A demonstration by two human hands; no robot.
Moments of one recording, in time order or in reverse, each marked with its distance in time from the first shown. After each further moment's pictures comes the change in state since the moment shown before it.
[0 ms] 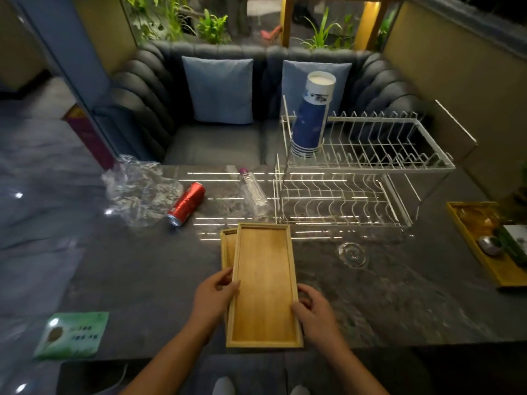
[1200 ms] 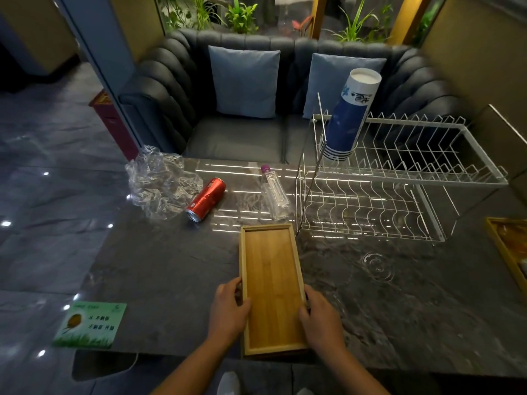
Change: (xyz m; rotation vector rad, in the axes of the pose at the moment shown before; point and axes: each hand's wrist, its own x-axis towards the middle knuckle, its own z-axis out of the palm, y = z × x) left_hand 0.009 -0.030 0.004 0.364 0.100 0.028; right_hand 0.035 0.009 0.031 -0.621 0.070 -0.191
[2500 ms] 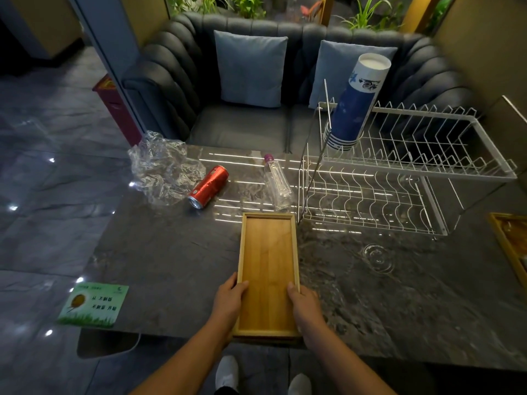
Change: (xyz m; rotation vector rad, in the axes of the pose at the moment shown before) left_hand 0.001 -0.004 0.013 -0.559 -0.165 -0.338; right_hand 0.009 -0.013 0.027 0.515 -0.206 0.432
